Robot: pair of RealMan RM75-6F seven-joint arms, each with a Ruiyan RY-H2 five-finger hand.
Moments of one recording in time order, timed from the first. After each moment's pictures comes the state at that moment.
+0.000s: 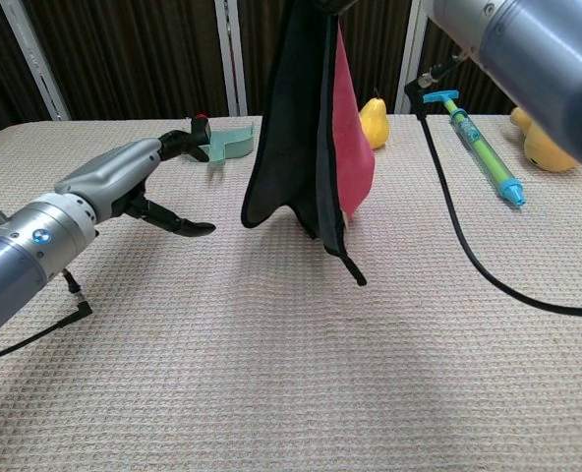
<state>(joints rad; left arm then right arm) -0.64 -1.87 -0.30 -1.18 1.25 1.11 0.19 0.87 -1.70 0.52 -1.68 -1.13 1.32 -0.67</state>
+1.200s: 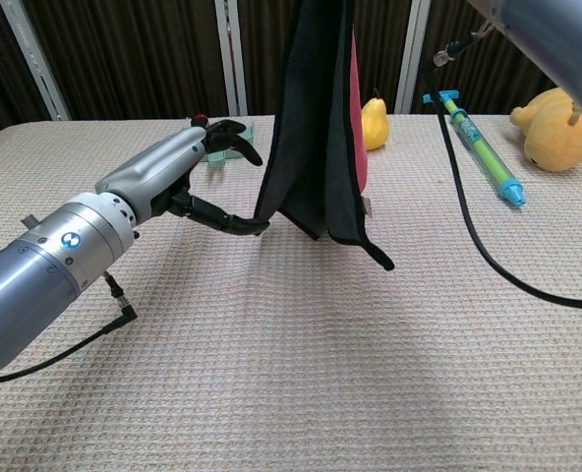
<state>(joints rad) -0.67 -1.89 -0.26 -1.30 1.30 1.17 0.14 0.90 -1.65 0.52 -1.77 -1.03 1.38 -0.73</state>
